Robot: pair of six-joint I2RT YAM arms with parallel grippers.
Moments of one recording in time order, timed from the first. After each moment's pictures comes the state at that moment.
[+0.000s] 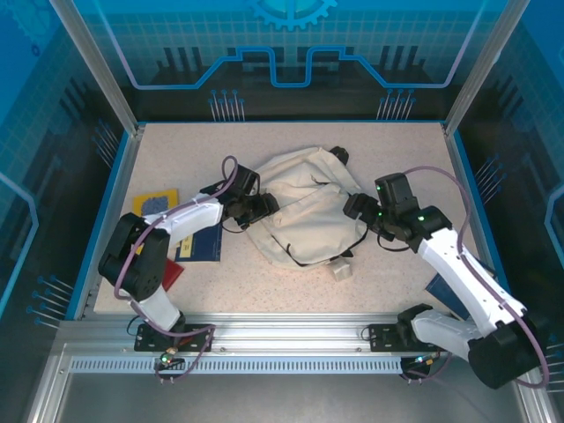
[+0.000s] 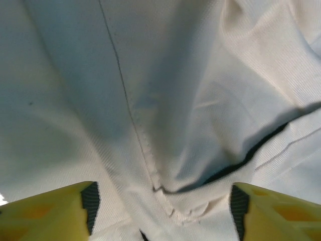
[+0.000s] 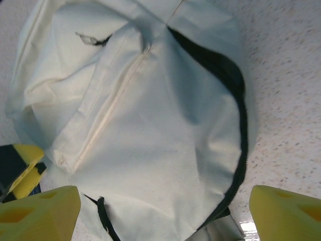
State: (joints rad) left arm -0.44 1.69 1.06 -0.39 0.19 -0.91; right arm 0.37 1.10 0.95 -0.77 -0.01 0.84
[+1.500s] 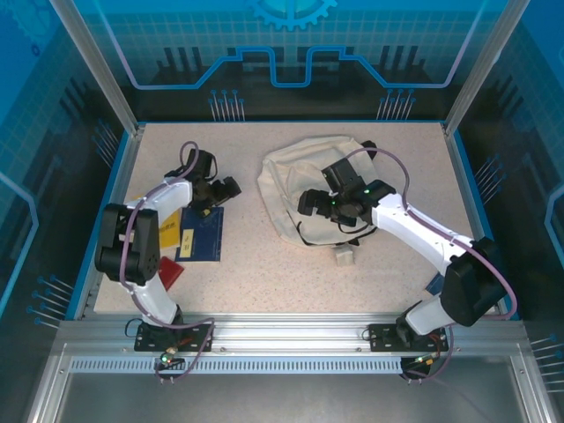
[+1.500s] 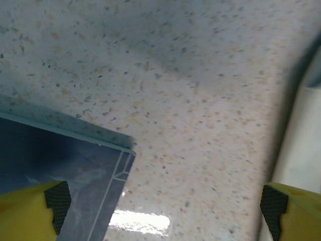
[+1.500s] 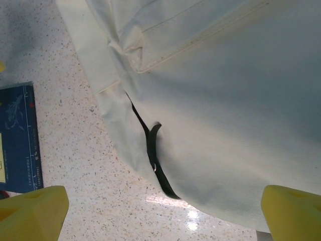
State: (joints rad) left arm -0.11 1.76 1.14 -0.52 0.14 -0.69; right arm 0.59 1.48 1.18 -0.71 -0.05 0.75
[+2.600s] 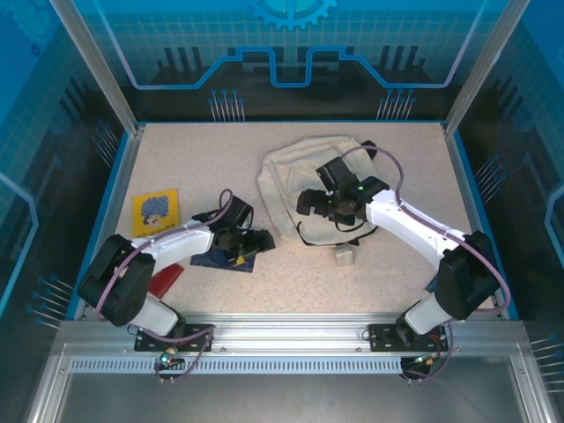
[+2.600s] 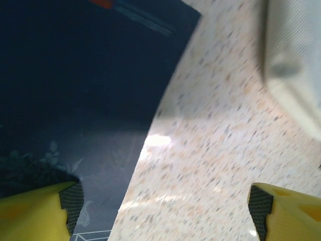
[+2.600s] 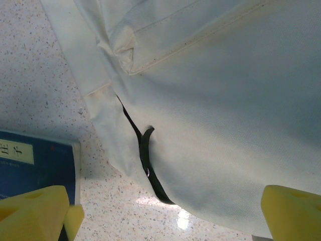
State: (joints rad) left arm -0.52 1.47 0.76 -0.50 0.29 -0.89; right arm 0.60 1.54 1.23 -0.75 -0.01 0.75
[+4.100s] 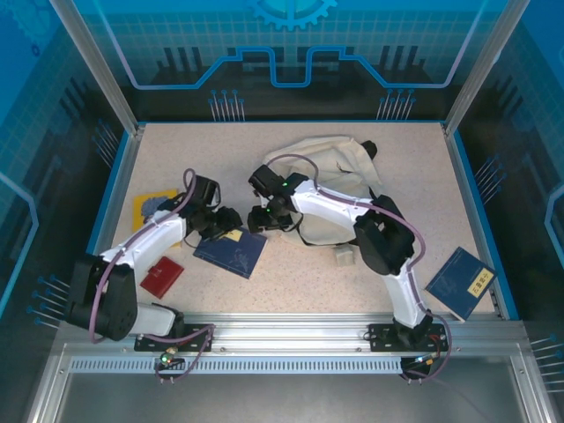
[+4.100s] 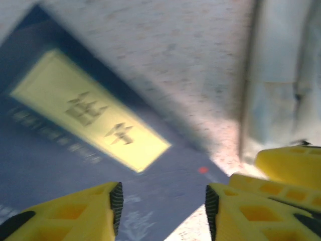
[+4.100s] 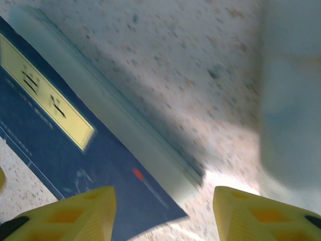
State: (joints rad) left arm -0.23 1.35 0.82 -0.60 0.24 -0.77; right arm 0.82 2.14 1.75 -0.82 -0.20 0.57
